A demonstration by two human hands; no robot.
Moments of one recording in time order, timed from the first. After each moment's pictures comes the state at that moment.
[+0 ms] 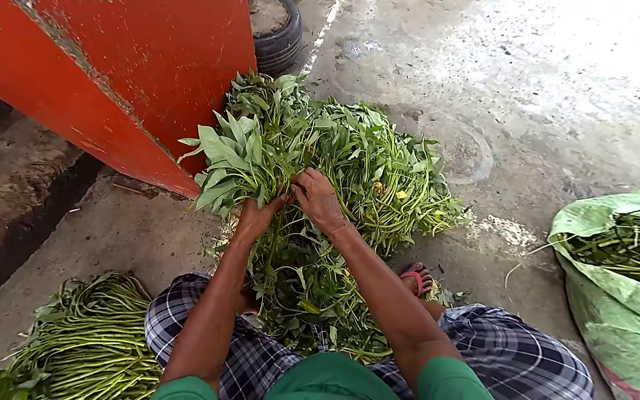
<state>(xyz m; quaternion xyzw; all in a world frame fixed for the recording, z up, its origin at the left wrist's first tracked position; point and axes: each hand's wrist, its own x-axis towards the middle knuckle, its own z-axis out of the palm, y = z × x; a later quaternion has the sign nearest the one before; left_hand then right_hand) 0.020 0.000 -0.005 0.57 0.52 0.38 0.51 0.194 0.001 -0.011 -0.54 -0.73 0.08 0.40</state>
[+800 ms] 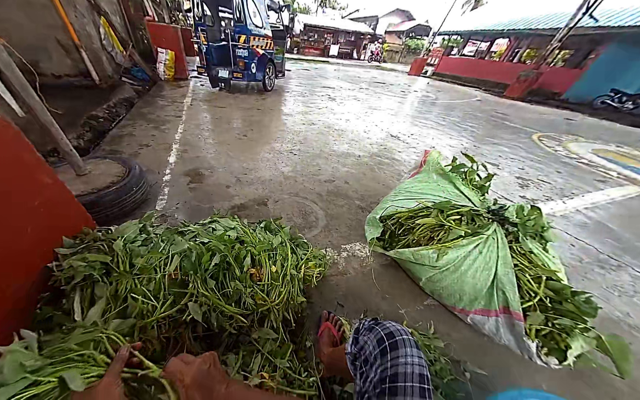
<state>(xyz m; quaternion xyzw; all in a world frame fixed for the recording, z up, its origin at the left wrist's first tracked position) 0.037 0.006 -0.008 0.43 0.50 0.55 0.51 0.159 -0.087 -0.041 -0.59 -0.67 0.15 0.42</state>
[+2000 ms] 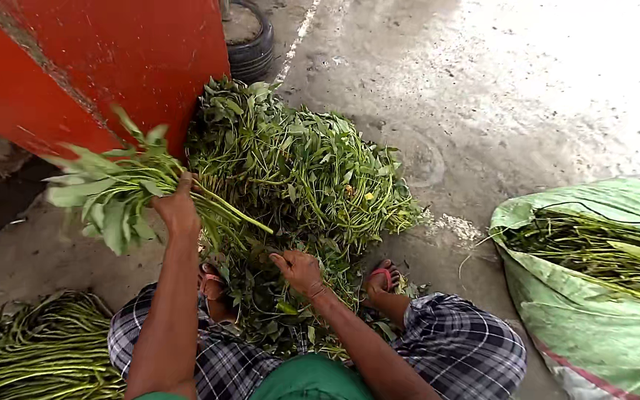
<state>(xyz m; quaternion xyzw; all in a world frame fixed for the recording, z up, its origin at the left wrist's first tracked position) -0.027 0.033 0.006 0.36 0.50 0.67 0.40 0.182 -0.131 -0.082 -0.66 -0.66 0.23 0.27</state>
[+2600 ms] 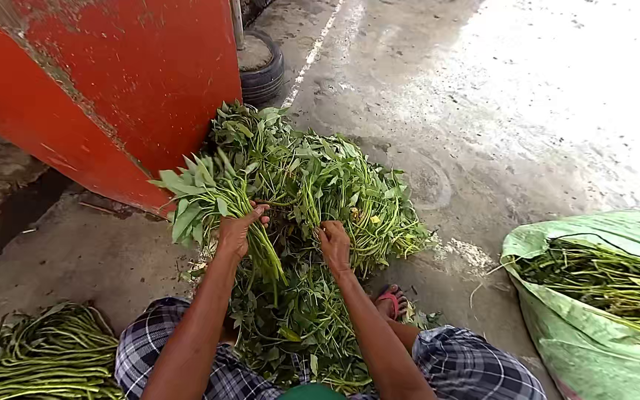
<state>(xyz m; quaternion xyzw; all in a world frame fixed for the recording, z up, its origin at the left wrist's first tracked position) 0.035 0.019 0.005 0.31 0.47 0.53 0.64 0.262 -0.039 -0.089 -0.73 -0.55 0.18 0.37</state>
